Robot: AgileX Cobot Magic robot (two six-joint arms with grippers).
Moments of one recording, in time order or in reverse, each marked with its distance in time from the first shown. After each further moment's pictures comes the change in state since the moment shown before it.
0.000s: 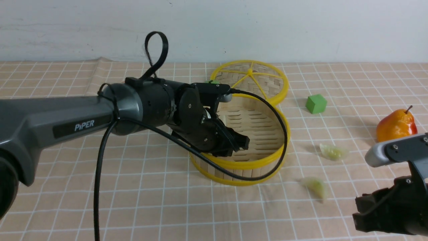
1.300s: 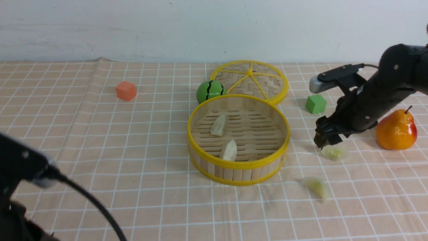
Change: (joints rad) right arm -0.213 0.831 -0.911 0.097 0.409 -0.437; left arm 0.009 -1.178 0.763 0.289 0.529 -0.020
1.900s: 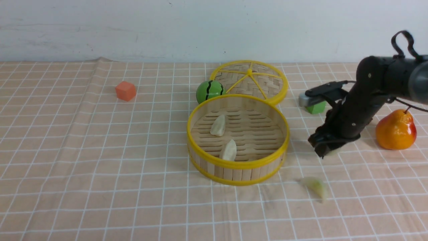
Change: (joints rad) right arm 0.001 0.139 -0.175 0.037 0.147 0.020; left arm 0.000 -0.445 0.259 0.050 -0.109 -0.015
